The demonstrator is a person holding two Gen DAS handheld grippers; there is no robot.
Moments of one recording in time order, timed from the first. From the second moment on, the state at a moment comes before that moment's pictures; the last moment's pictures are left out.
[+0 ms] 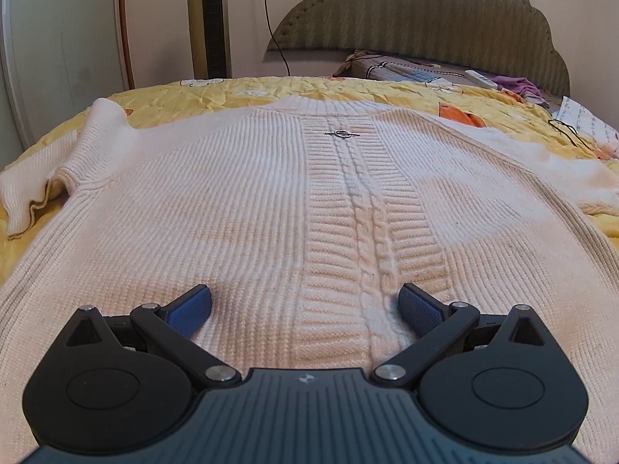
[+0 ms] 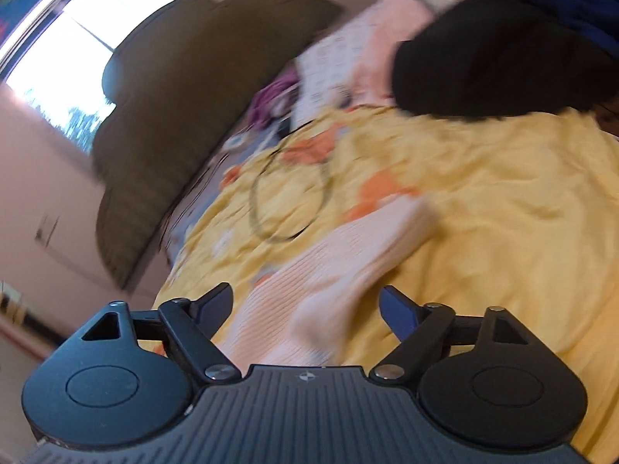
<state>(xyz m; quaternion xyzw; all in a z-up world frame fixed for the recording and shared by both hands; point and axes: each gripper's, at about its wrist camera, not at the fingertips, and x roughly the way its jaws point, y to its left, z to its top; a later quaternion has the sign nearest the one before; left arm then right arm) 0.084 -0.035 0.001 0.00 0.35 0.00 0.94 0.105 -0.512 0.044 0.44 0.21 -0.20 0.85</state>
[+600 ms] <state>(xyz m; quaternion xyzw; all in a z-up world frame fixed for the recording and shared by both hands) 0.106 -0.023 0.038 -0.11 0.31 -0.07 0.94 0.135 -0.556 0.008 0.48 0.19 -0.25 0.82</state>
